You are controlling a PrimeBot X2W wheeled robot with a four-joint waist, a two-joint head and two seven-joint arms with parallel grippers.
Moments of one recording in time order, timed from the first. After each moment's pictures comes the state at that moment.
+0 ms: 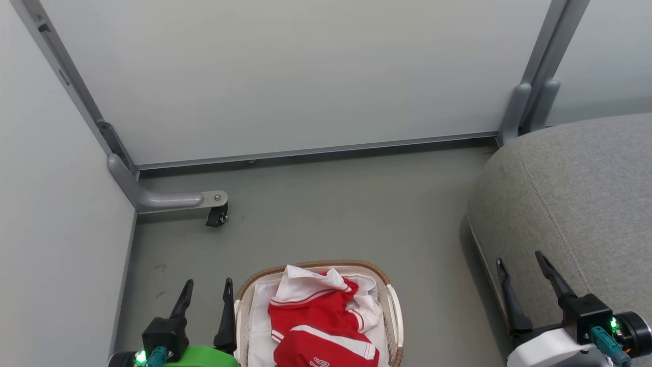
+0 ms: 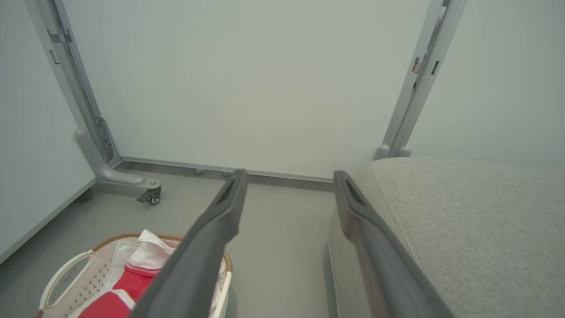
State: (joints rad) left arm 0.00 0.05 -0.17 0.35 -0.20 -0.06 -0.26; right arm 0.07 -0.05 -0.04 0.11 0.00 0.13 -0.26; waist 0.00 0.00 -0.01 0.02
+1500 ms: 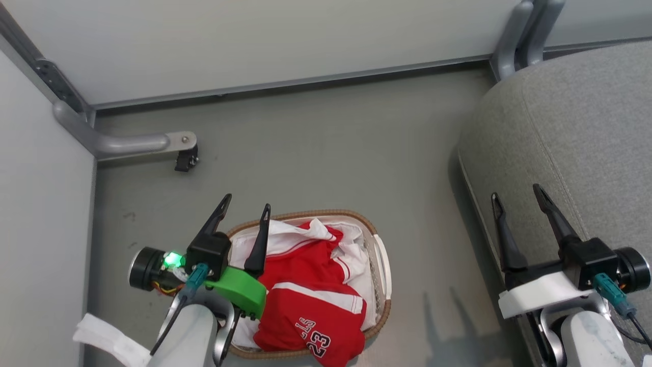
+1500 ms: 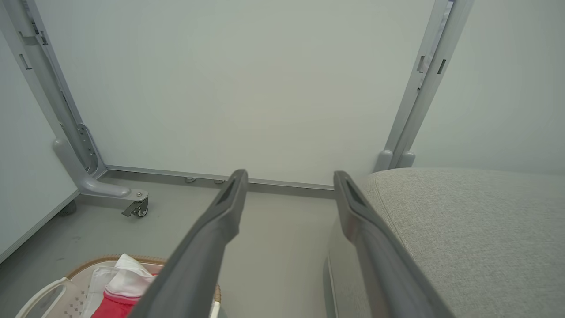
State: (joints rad) left arm -0.28 0.05 -0.27 0.44 -0.06 -0.12 -0.26; right arm -0.09 -0.05 -0.03 0.07 0.01 0.13 -0.26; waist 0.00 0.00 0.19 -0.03
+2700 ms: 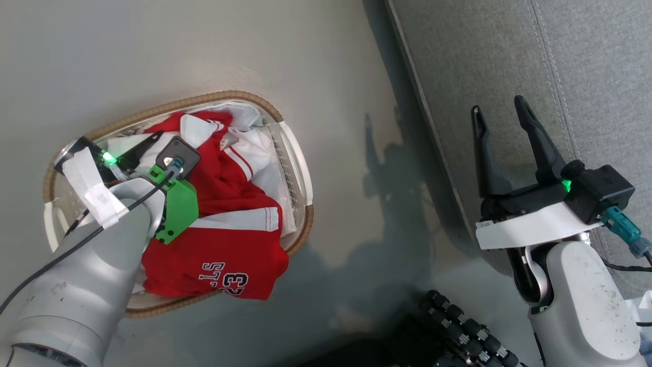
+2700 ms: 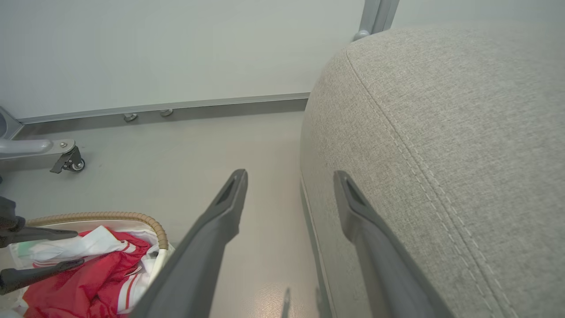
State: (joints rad) left arm -0.94 0.23 -0.75 1.20 -0.04 -0.13 -0.18; right arm -0.34 -0.05 0.08 0.04 0.20 0.13 -0.26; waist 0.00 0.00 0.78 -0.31
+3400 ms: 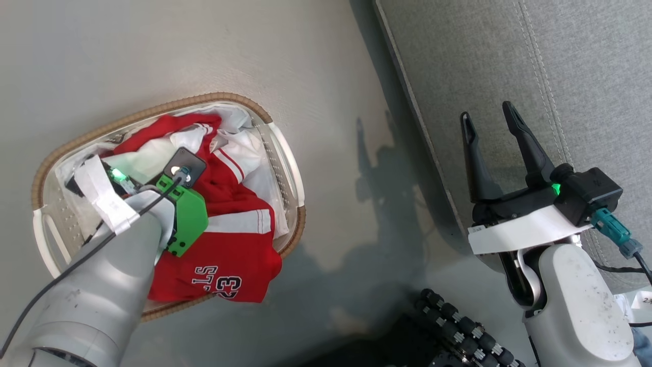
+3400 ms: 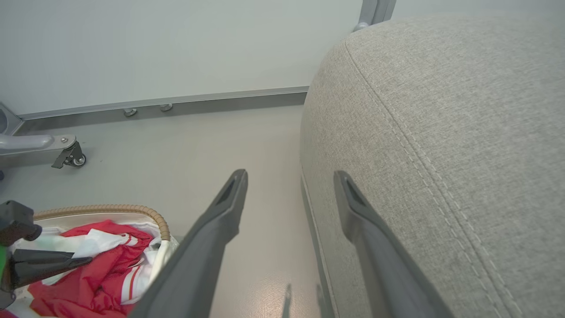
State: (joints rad) left arm -0.93 0.19 -0.76 1.27 -0.11 -0.12 -0.15; right arm -0.33 -0.05 0.11 0.05 0.22 0.13 -0.26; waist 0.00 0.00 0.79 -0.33
